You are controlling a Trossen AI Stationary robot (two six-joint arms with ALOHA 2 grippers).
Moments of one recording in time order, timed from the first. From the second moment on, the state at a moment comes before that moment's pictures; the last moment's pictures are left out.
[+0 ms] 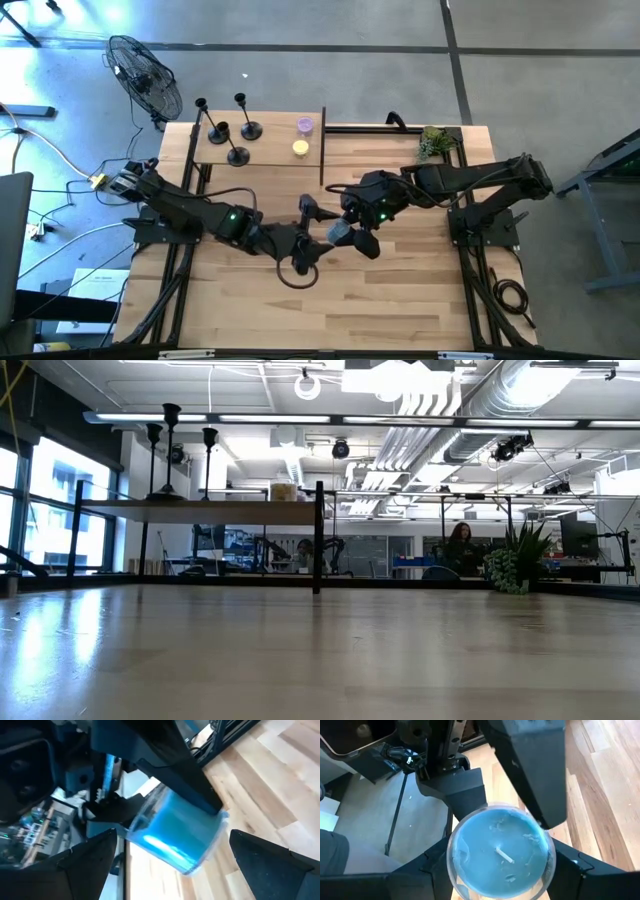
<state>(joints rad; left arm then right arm) -0.40 1.57 1.46 -0.30 -0.62 0.58 0.15 1.51 1.51 -0.62 -0.22 0.46</state>
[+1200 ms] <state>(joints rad) -0.40 1.58 1.46 -0.23 -0.61 0.85 0.15 1.51 1.51 -0.63 -0.23 0.45</state>
